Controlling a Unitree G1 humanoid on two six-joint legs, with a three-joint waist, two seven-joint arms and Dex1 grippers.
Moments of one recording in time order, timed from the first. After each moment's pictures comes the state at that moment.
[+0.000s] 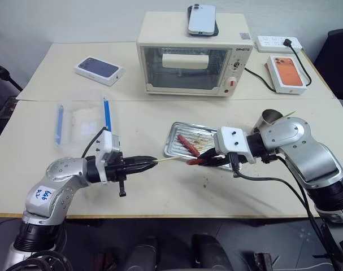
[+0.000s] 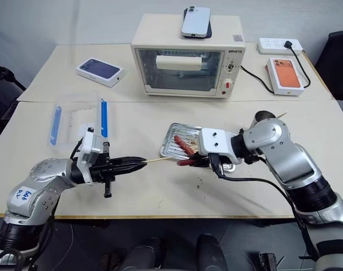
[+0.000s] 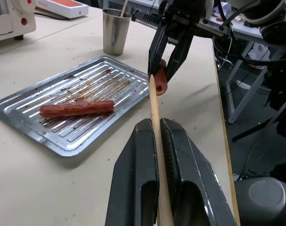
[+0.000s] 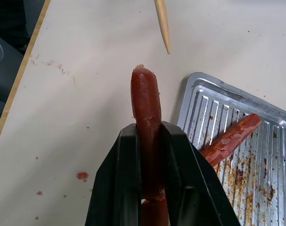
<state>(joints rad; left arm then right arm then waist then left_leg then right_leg) -0.24 0.65 0.06 -0.30 -0.62 0.48 -1.01 -0.68 -0.82 0.29 -0.23 0.21 0.44 1.31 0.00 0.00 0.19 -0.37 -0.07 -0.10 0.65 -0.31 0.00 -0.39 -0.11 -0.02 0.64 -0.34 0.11</state>
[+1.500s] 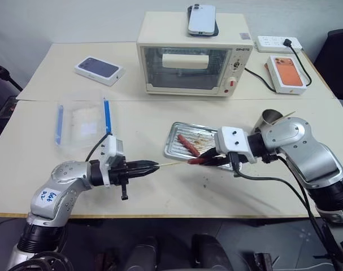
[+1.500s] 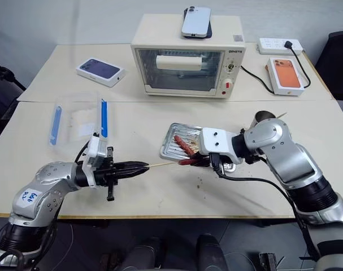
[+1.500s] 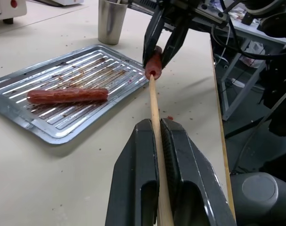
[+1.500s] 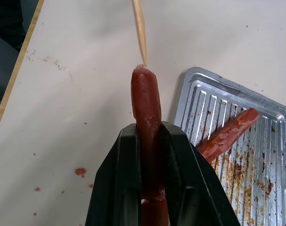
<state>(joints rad) -0.23 0.64 0.03 -0.27 -0.60 0.48 -1.01 -0.68 -0.82 0.29 -0.22 0.21 0.44 1.30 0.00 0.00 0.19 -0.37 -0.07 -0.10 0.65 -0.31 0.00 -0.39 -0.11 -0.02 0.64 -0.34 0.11</state>
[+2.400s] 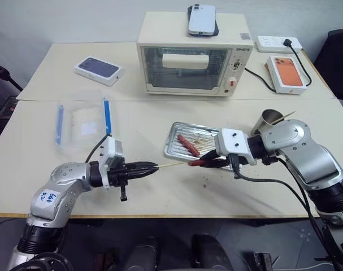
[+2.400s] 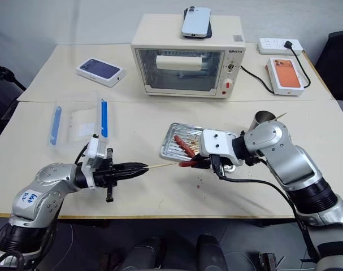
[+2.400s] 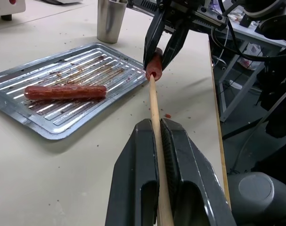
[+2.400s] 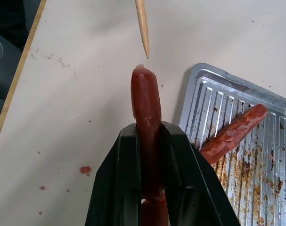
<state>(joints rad) -0.22 0.63 0.04 -0.27 -0.60 0.48 -1.02 -0.66 -0.82 0.29 -0.22 0.21 0.44 1.31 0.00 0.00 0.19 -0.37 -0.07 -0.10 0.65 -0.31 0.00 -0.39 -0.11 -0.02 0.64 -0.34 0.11</state>
